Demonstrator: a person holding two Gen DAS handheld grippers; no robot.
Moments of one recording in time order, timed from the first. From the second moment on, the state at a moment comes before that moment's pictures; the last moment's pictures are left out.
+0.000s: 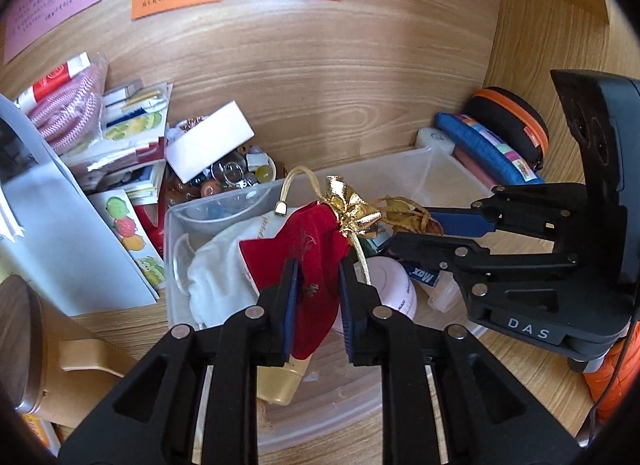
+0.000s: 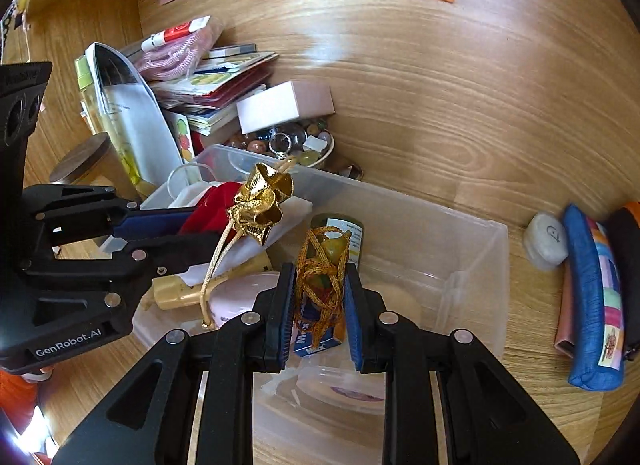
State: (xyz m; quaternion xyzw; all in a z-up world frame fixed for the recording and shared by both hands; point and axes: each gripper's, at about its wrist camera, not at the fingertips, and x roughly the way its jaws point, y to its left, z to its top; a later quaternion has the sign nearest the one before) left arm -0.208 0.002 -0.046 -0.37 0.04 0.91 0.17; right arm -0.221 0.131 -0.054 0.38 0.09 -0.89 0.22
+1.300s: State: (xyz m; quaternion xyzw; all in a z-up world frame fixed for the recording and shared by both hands) left arm -0.194 -0.016 -0.026 -0.33 0.04 0.93 0.14; right arm -0.199 0.159 -0.015 0.31 0.05 -0.93 0.19
